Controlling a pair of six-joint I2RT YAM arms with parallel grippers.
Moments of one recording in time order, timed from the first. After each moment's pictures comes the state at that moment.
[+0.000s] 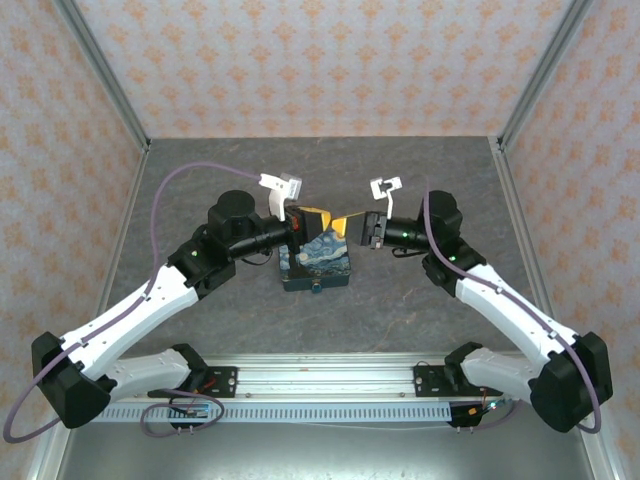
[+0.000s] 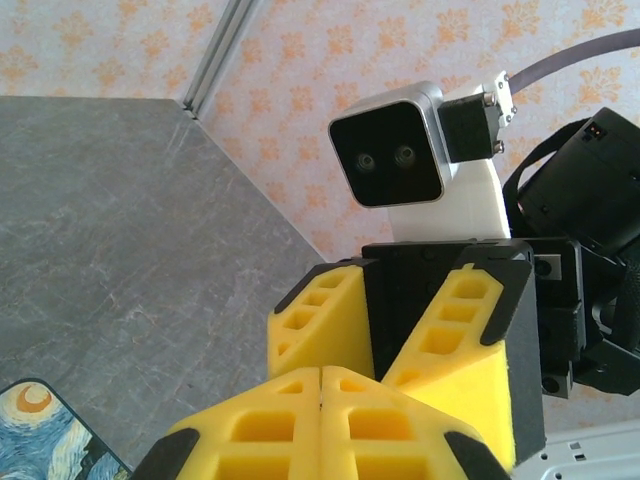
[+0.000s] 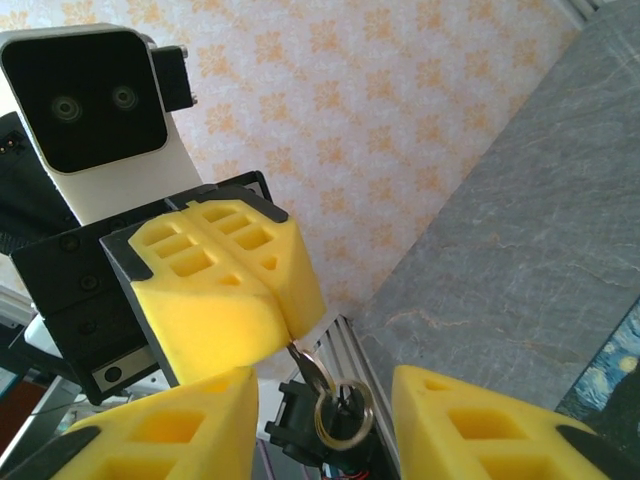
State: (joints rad) left arm -0.67 1.10 1.01 -0.10 0.35 -0.54; right arm 0.52 1.10 0.81 0.24 -0.86 0.83
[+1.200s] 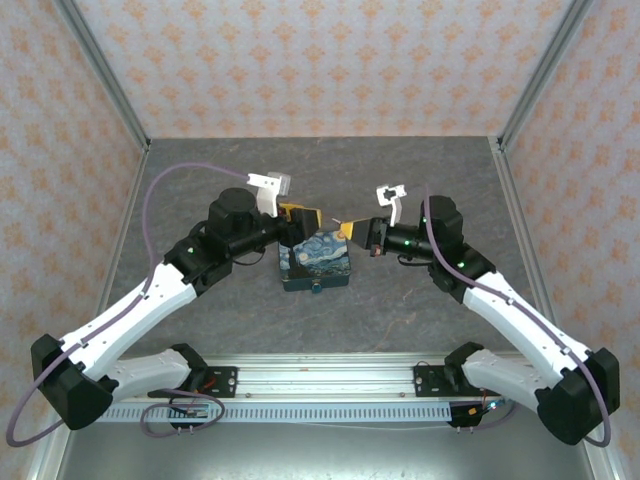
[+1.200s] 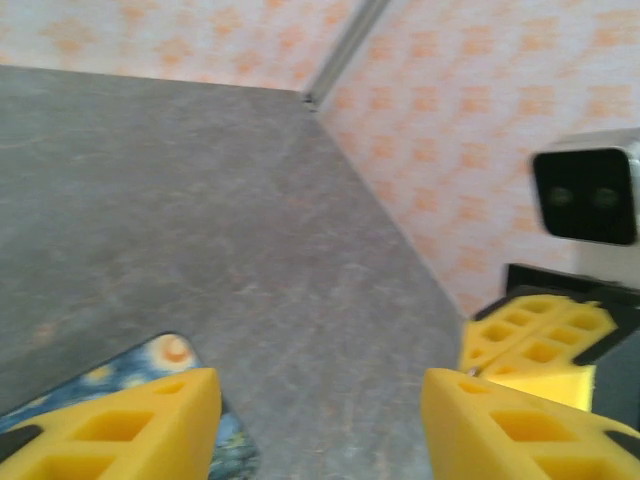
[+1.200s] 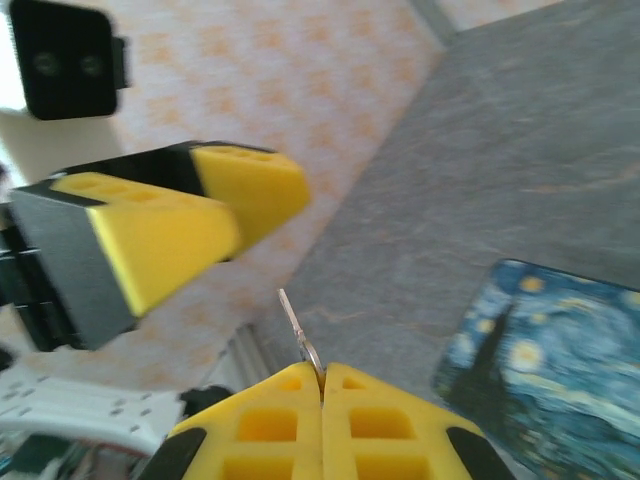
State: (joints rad) left arm -0.63 1.11 1.02 -0.27 0.15 -0.52; right arm 0.53 1.01 0.82 -0.08 -0.61 0.63
